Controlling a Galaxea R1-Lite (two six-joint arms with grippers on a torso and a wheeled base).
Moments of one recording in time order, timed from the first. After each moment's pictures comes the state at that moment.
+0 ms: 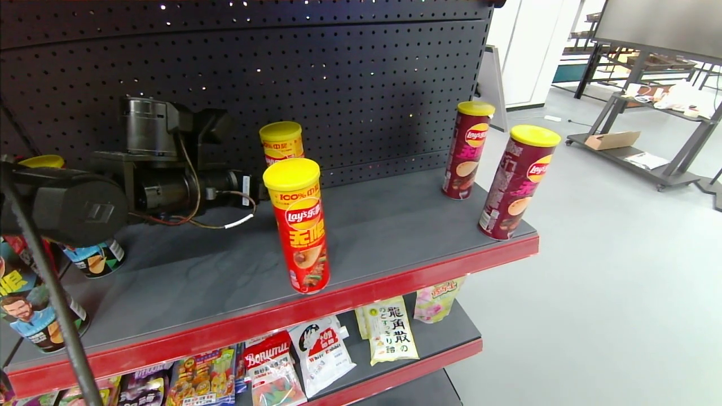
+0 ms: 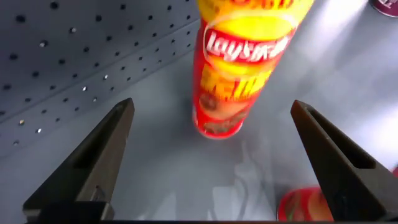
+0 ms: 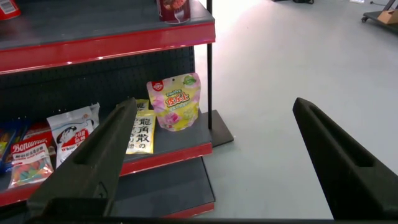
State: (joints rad) left arm -0.25 1.78 -1.12 -0.28 -0.07 0.02; right arm 0.00 0.00 0.00 0.00 0.03 0.00
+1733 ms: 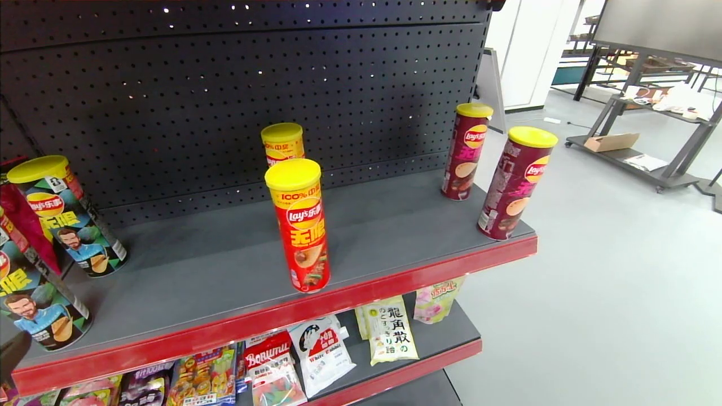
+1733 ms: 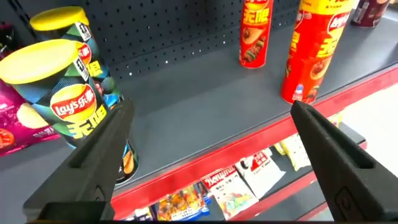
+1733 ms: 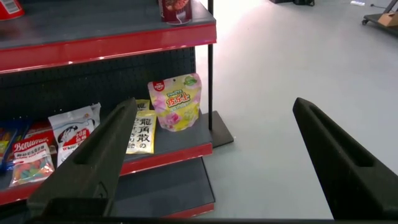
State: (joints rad) left arm 0.01 0.49 -0.43 -0.02 -0.13 0.11; right arm 0.00 0.00 0.00 0.00 0.03 0.00
